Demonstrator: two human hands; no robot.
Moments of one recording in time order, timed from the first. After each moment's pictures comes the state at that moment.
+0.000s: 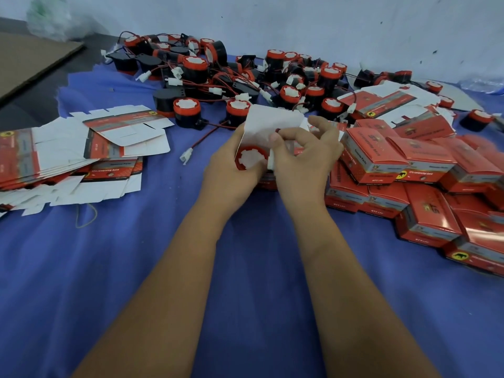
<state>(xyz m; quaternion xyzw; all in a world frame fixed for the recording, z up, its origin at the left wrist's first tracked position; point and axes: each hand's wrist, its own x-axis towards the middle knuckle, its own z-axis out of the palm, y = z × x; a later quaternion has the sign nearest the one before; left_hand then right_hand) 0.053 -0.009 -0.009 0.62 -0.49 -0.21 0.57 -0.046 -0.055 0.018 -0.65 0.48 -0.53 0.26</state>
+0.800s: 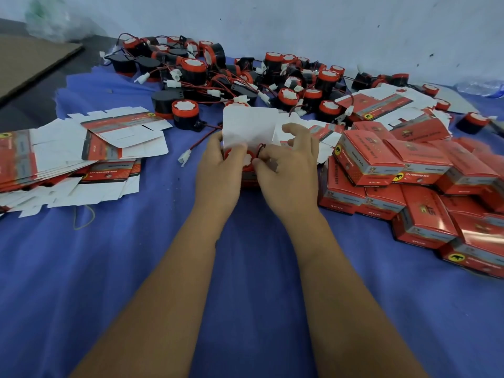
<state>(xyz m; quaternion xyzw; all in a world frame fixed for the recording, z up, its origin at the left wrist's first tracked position) 0.050 -0.009 -0.005 0.63 -0.35 -0.24 0.65 -0.051 -0.055 0.005 -0.81 0.42 -0.40 0.11</state>
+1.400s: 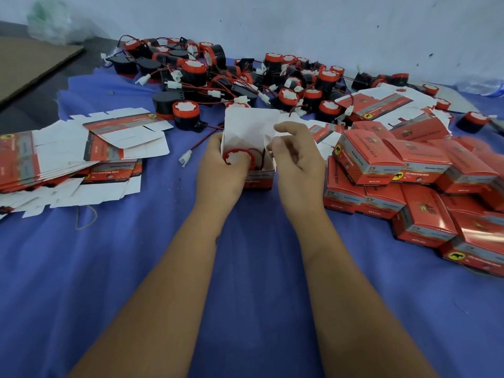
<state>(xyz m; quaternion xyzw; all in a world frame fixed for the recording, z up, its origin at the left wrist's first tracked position) 0.054 -0.014 -0.008 0.65 -0.37 -0.21 0.64 -0.054 -0.052 0.006 -0.67 0.34 -0.54 0.37</state>
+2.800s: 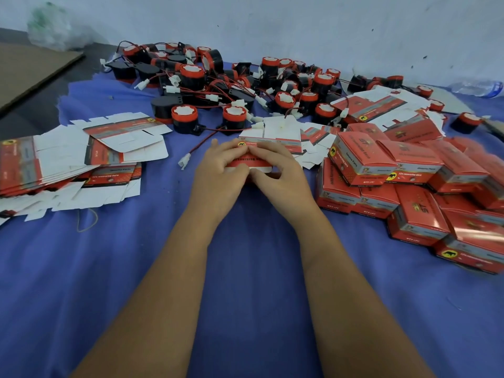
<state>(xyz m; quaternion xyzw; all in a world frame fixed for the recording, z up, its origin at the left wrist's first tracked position) 0.060 -0.007 -0.010 0.67 -0.46 -0.19 0.55 -0.058 -0.063 -0.004 -0.77 0.33 -0.39 0.39</state>
